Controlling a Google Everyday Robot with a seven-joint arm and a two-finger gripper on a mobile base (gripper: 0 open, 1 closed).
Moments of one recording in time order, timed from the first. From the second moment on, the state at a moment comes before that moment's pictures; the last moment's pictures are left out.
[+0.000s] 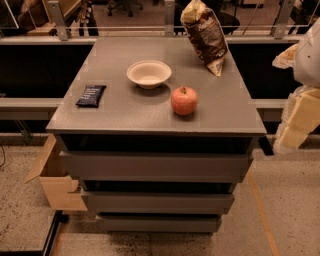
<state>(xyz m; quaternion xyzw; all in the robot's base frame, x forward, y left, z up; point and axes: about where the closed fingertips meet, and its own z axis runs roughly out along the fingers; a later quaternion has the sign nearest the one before) 0.438 -0.214 0.984 -0.60 0.78 -0.04 0.17</state>
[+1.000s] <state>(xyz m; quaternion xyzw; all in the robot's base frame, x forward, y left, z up) 0.424 -0.222 0.938 -0.65 0.74 -0.03 0.17</state>
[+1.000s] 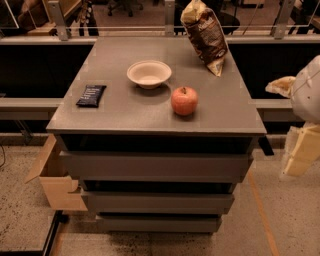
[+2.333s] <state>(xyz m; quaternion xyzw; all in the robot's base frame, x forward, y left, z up) 0.395 -0.215 0.795 -0.71 0.69 -0.05 0.11</state>
